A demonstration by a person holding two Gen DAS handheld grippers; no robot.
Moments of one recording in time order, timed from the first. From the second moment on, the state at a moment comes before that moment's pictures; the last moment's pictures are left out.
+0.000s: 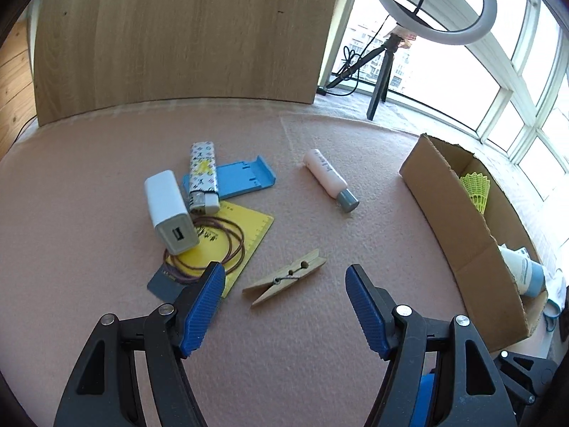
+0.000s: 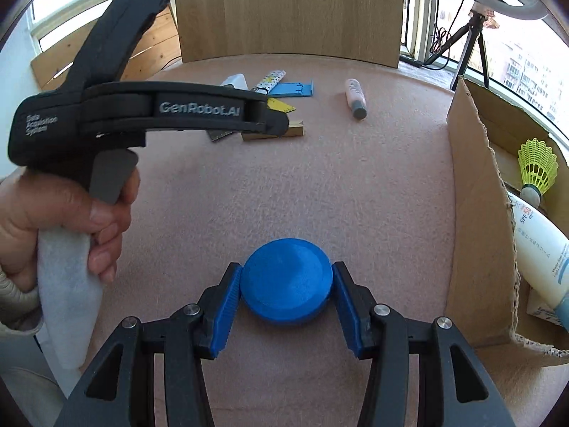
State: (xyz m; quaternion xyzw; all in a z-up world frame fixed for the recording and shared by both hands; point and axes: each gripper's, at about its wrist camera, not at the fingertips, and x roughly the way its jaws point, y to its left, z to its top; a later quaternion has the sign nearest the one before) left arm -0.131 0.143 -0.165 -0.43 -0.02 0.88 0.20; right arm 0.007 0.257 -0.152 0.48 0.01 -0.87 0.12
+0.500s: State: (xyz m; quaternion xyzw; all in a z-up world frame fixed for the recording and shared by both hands) left arm -0.131 0.152 -0.175 -0.47 -0.02 0.85 0.23; right arm 0.015 0.270 -0.152 0.47 -0.04 -0.87 0.12
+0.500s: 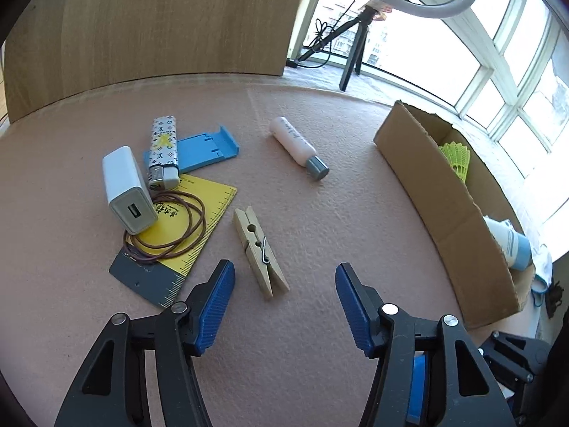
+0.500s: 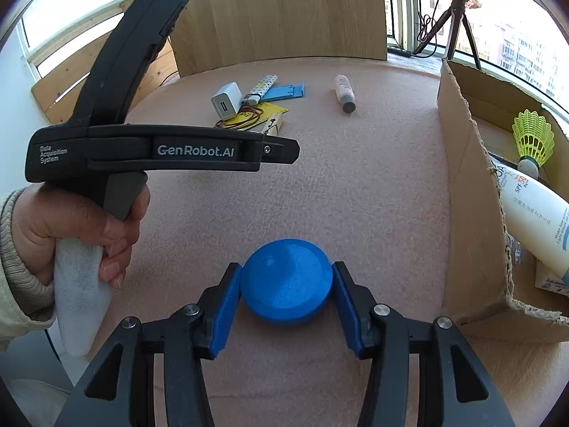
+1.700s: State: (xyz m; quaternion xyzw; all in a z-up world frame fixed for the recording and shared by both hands) left arm -0.018 0.107 -0.066 -0.39 0.00 0.91 0.12; right arm -0.004 0.255 -0.065 0.38 -0.02 -0.92 0.09
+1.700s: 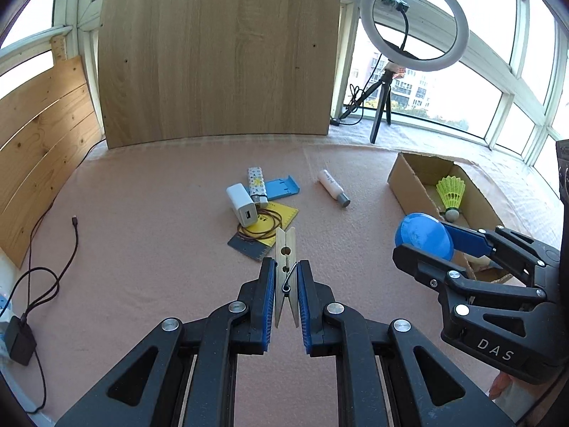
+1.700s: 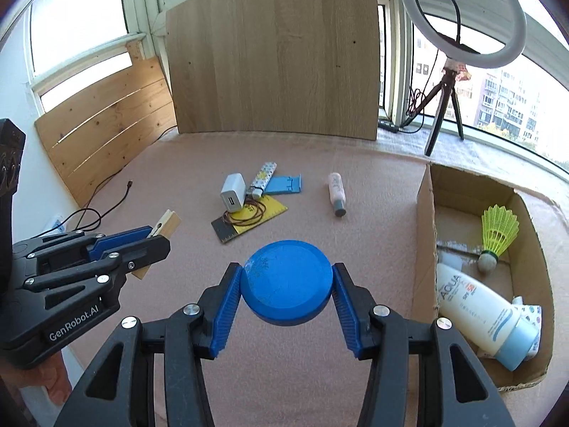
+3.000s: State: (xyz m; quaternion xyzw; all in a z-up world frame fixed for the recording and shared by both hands) left arm -0.033 0.201 -0.039 -0.37 0.05 0.90 0.20; right arm 0.018 0.326 -0.034 0.34 -0.04 -0.94 0.02
